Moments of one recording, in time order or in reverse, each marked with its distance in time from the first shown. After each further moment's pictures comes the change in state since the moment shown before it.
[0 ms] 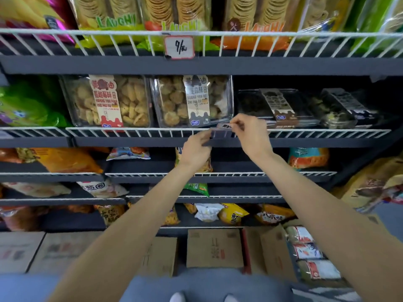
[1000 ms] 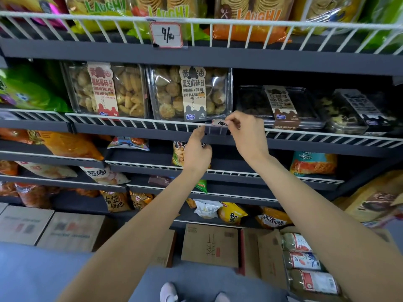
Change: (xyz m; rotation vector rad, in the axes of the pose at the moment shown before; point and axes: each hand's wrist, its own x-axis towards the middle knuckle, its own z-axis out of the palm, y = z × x) left_hand -0.006 -0.003 0.048 -0.095 0.240 -0.026; right_hand 0.002 0.022 -0.001 0.060 0.009 -0.117
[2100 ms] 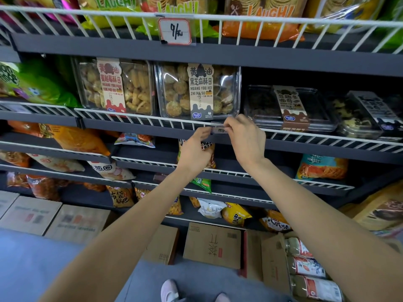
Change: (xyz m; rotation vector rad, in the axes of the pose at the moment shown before) left_hand -0.007 0.003 -0.024 0.235 -0.055 0.107; right_hand -0.002 0.005 0.028 -0.321 0.031 -0.158
